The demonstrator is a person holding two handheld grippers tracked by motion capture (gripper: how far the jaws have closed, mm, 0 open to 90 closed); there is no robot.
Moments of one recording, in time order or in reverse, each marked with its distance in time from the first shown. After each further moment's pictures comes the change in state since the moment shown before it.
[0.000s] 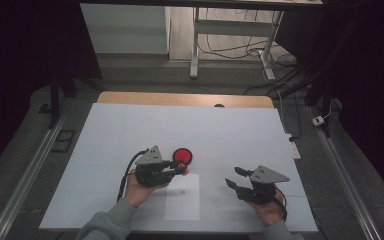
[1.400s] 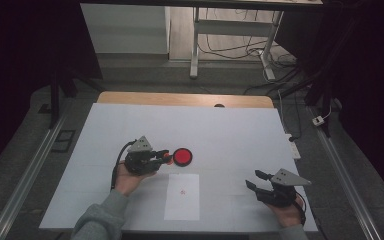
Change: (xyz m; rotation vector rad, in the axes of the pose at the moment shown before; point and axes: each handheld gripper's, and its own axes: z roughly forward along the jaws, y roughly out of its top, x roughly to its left) left arm 0.047 -0.009 -0.011 0.073 0.136 -0.071; right arm -0.032 -0.028 -0.035 0.042 -0.085 0.066
